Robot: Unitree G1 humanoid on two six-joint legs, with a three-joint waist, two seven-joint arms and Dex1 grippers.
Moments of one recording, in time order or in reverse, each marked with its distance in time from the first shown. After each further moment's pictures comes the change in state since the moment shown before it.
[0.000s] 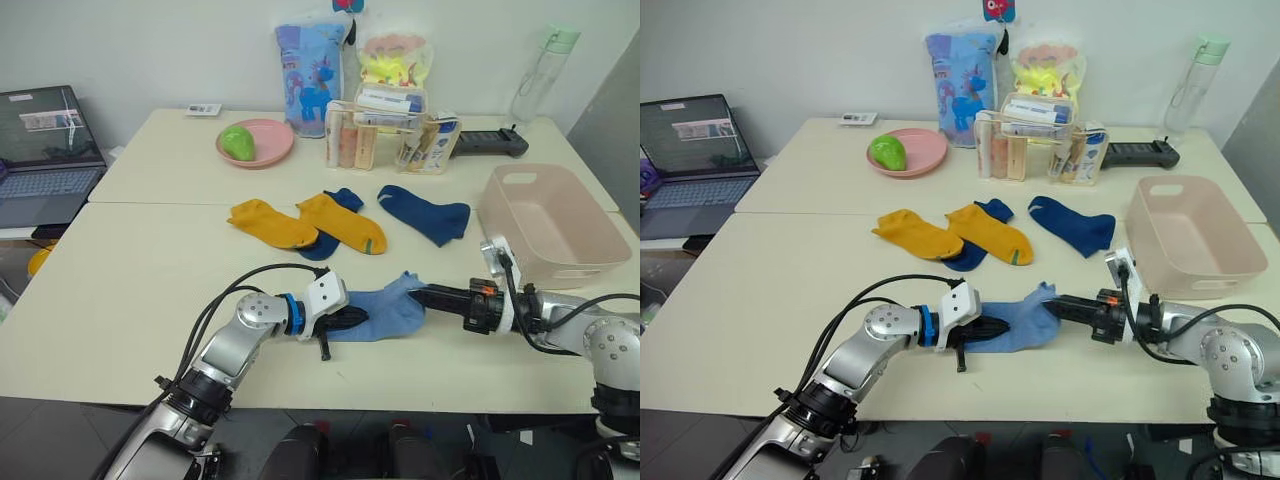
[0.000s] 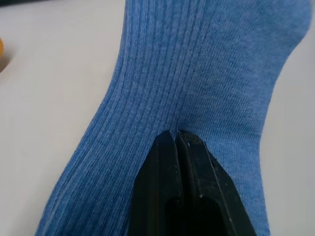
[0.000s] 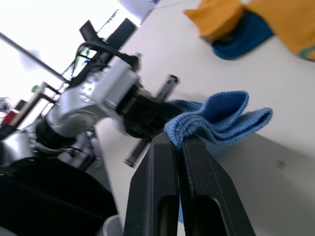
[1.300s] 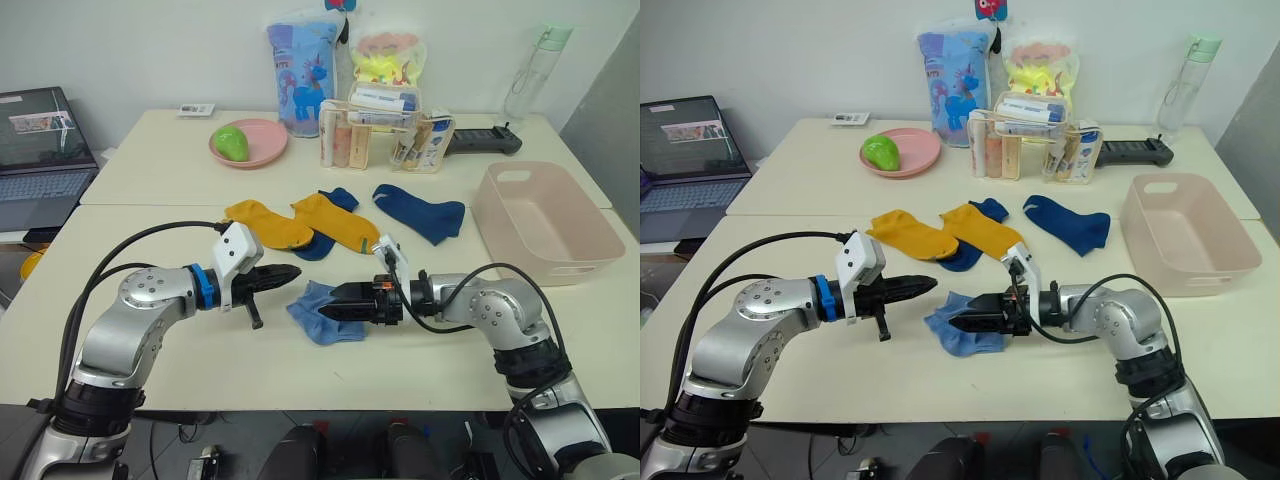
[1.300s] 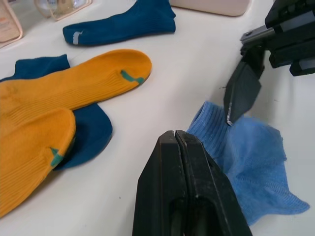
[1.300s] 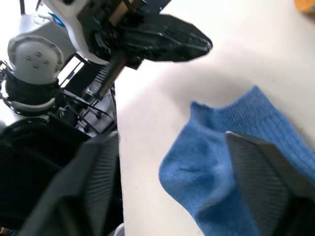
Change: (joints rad) left arm 0.088 0.290 0.387 -0.343 -0.259 0.282 -0.011; right arm -0.220 0.189 0.394 0.167 -0.237 -0.127 0.031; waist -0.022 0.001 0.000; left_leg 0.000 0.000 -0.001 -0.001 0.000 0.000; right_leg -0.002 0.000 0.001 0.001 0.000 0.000
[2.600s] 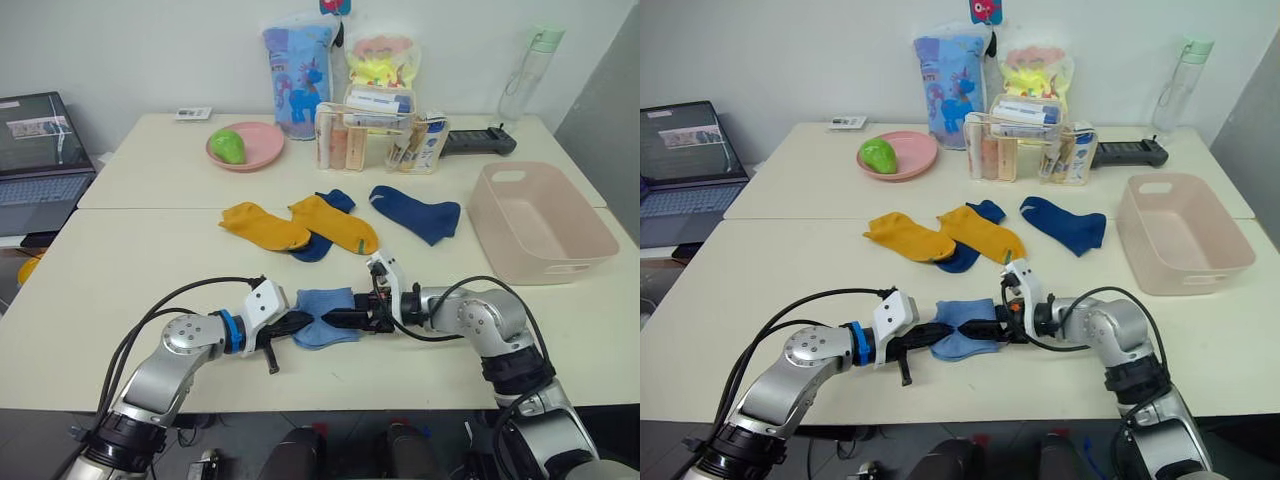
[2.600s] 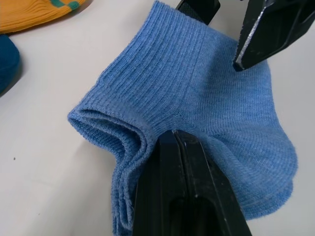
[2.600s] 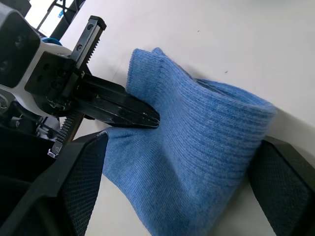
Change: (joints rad) left arm 0.170 -0.071 -0.174 0.120 0.177 -0.233 0.062; right arm 0.033 0.094 0.038 0.104 -0.157 0.029 -0.133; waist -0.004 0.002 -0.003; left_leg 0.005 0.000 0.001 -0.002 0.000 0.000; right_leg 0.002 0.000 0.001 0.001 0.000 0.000
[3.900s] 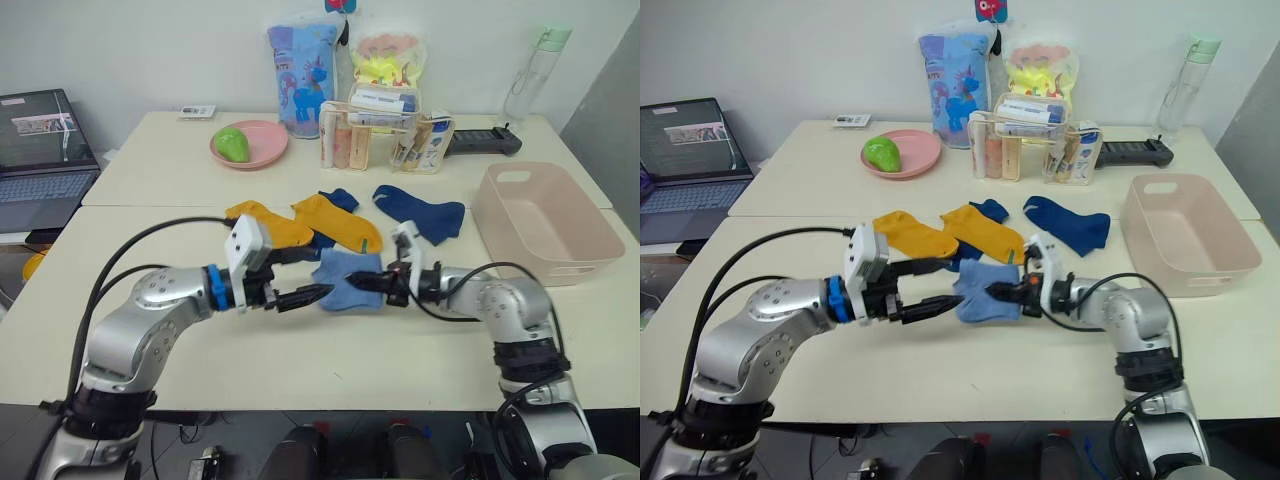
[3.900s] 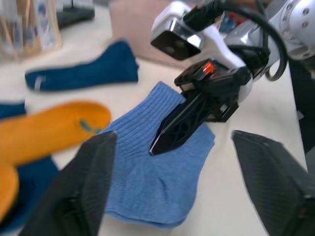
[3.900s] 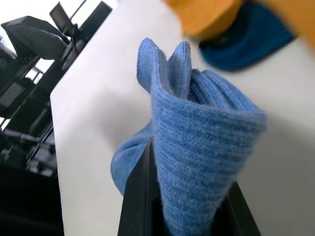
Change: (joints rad) left arm -0.237 -0.015 0.174 -0.222 -0.373 0.340 0.006; right arm -0.050 -0.030 -0.265 -0.082 0.019 0.054 -0.042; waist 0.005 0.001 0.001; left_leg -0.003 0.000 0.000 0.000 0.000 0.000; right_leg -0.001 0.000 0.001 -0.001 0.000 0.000
